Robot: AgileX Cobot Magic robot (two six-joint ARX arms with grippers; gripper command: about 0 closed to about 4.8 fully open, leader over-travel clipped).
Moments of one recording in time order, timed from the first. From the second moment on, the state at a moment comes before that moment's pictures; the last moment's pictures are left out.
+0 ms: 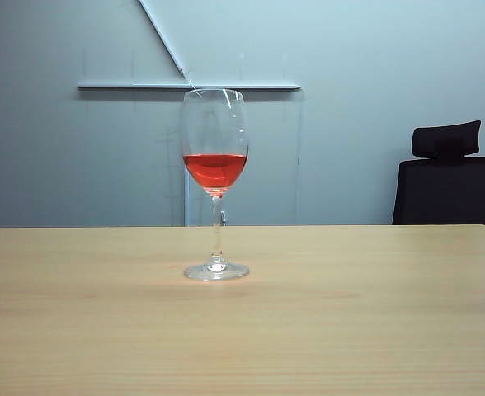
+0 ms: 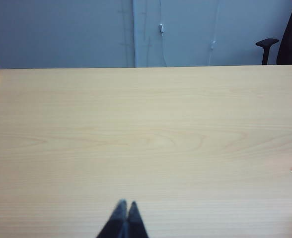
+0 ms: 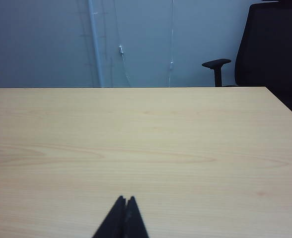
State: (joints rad) left arm 0.03 0.00 0.01 -0.04 0.07 0.03; right arm 0.05 0.00 0.00 0.03 0.00 0.03
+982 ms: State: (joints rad) left arm -0.29 0.00 0.01 -0.04 0.06 0.03; right arm 0.05 0.01 0.03 0.16 -0.25 0.20
